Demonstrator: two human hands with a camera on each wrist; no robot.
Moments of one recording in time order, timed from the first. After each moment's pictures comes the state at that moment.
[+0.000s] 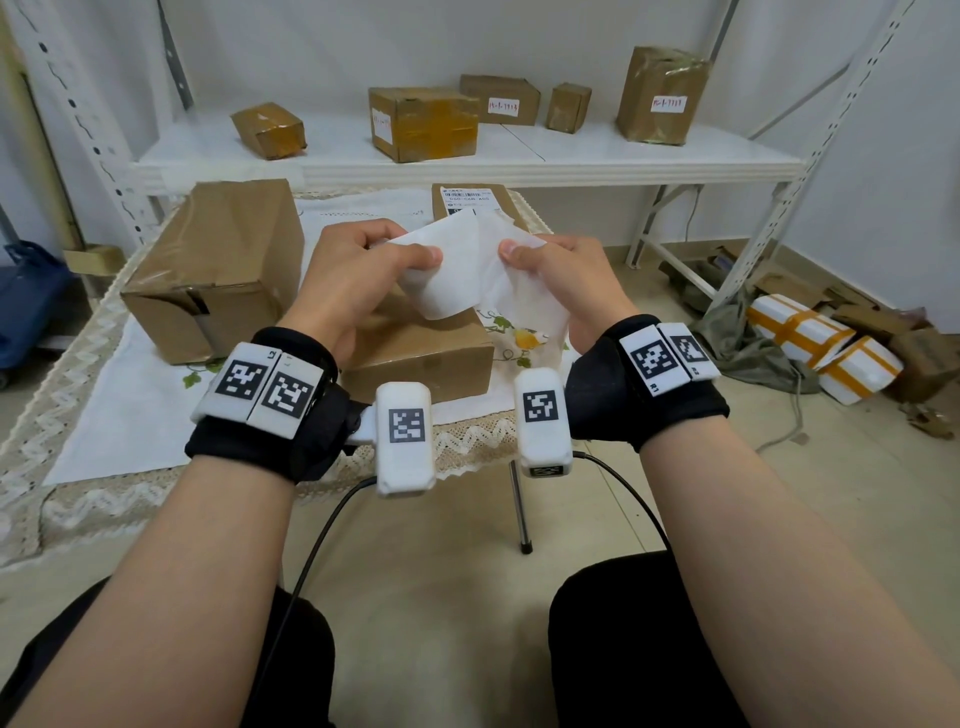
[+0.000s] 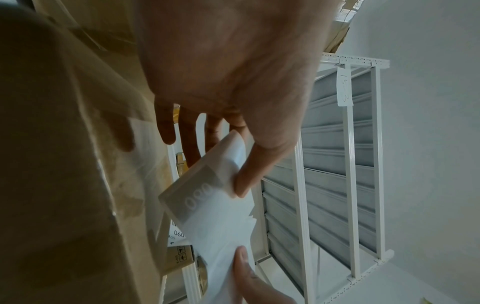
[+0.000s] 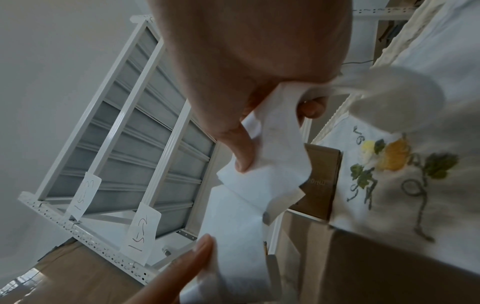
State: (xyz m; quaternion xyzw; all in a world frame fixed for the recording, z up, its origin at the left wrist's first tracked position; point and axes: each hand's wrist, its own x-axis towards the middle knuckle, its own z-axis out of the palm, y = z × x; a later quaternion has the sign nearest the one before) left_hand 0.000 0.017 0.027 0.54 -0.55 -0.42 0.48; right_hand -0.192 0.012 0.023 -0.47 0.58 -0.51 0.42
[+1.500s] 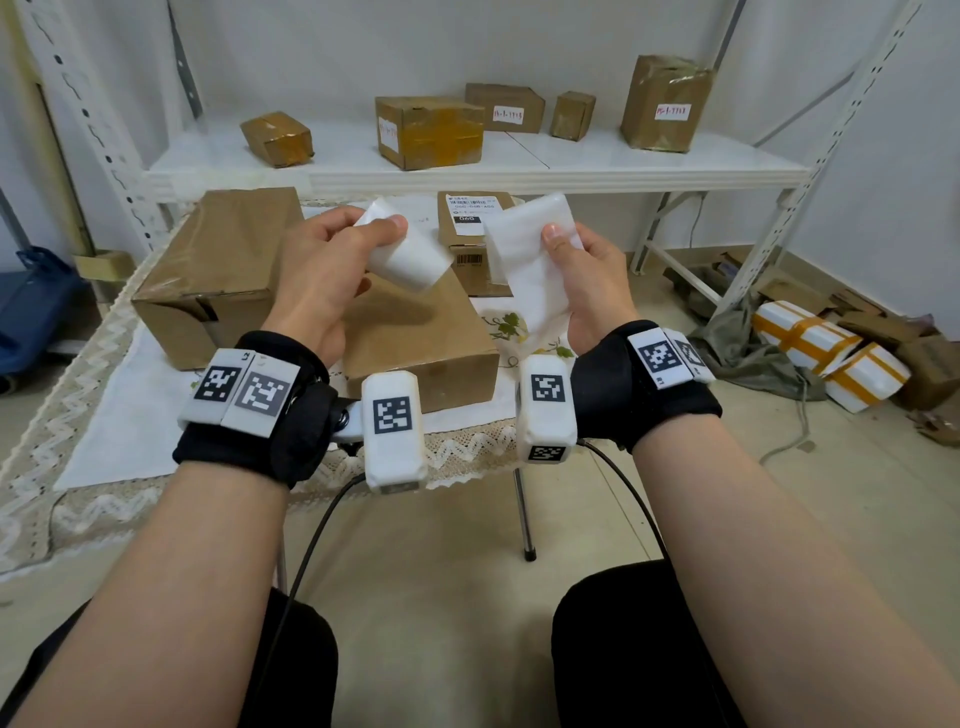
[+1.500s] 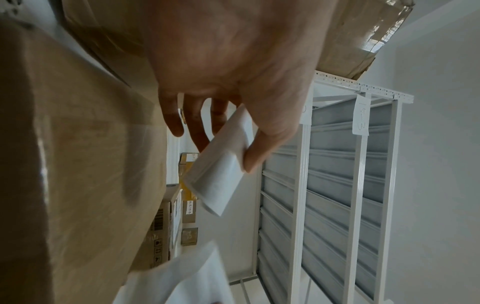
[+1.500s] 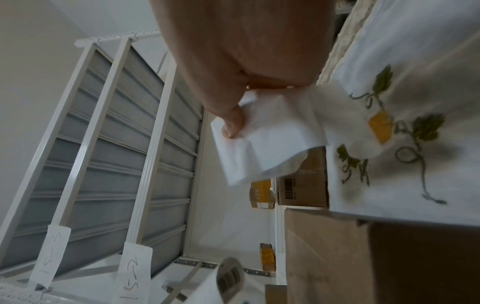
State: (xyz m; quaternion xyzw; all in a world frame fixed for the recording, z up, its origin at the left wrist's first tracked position) left_hand 0.016 0.013 0.031 0.52 -0.46 -0.44 0.57; right_hand -0.197 -0.006 0.010 -0.38 0.50 -0.64 0.44
